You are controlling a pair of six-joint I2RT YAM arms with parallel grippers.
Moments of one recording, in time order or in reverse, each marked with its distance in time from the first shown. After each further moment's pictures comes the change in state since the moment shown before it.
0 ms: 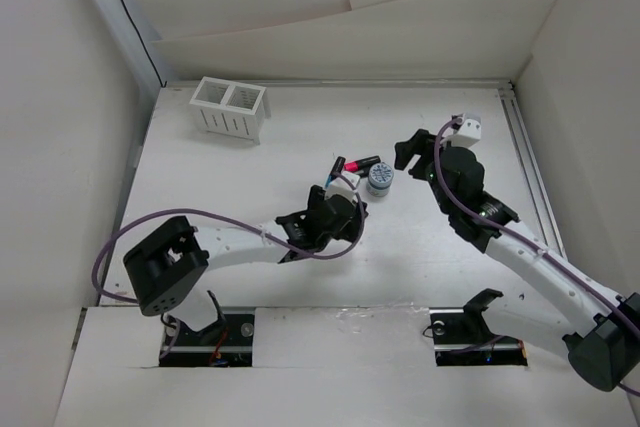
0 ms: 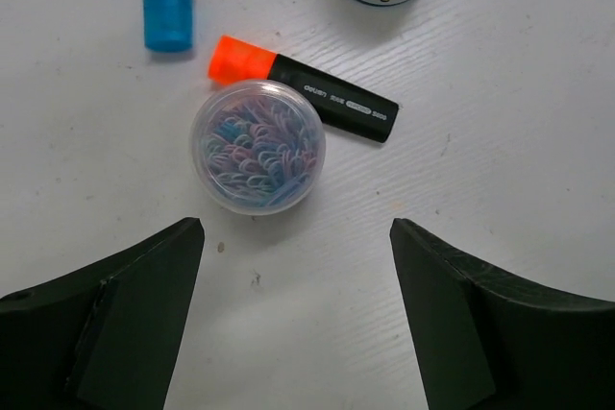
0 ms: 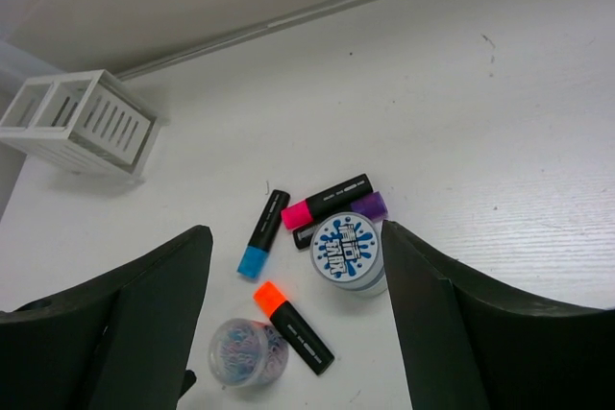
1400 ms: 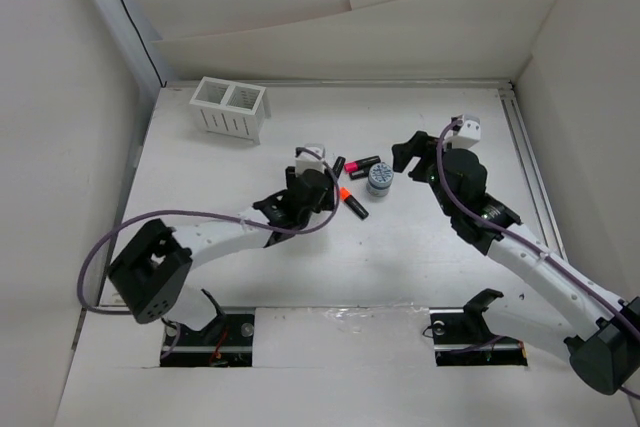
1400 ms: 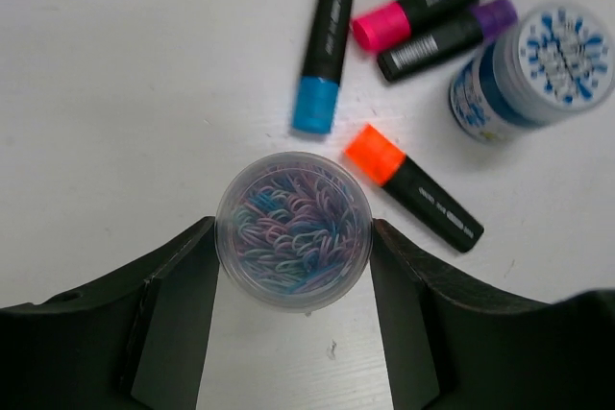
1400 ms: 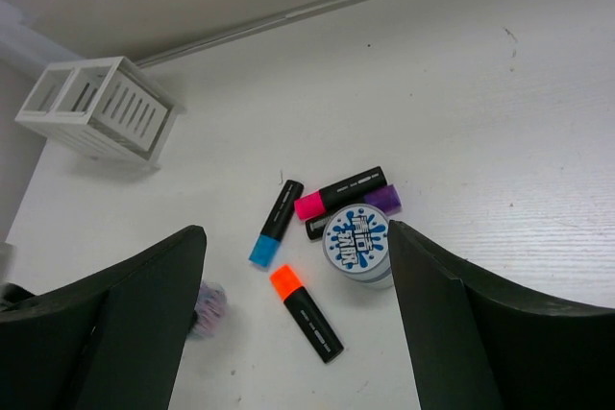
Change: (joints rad) left arm 0.164 -0.026 0.008 0.010 -0.042 -0.076; right arm -0.001 -0.019 -0.010 -0.005 -0.053 0.003
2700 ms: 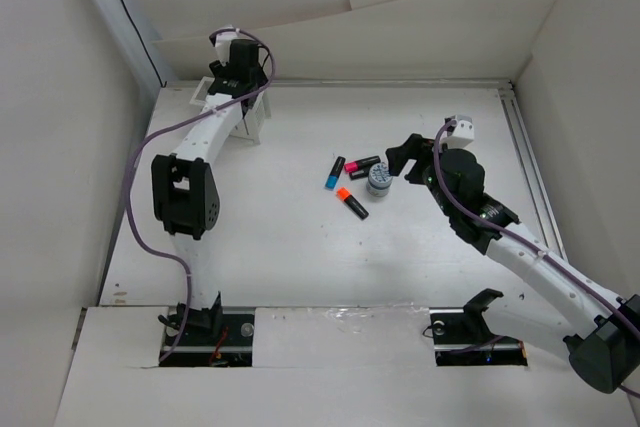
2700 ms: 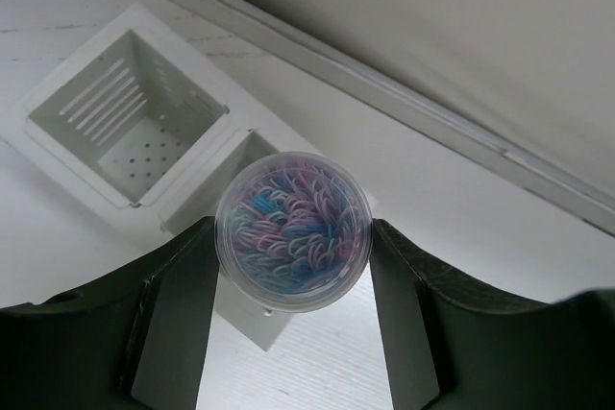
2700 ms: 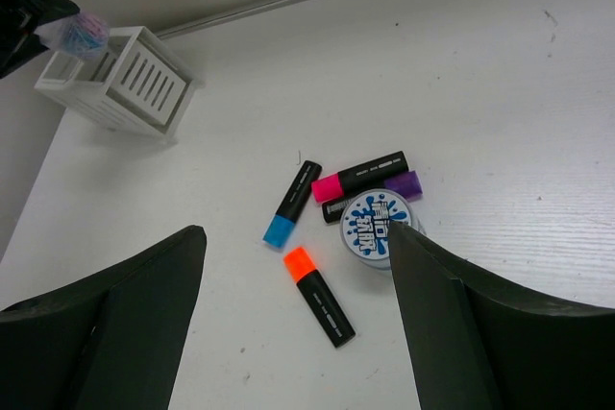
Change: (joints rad) left arm 0.664 0.537 1.062 -0.391 0.041 -0.013; right arm 0.000 0.008 -0.008 0.000 -0.075 0.000
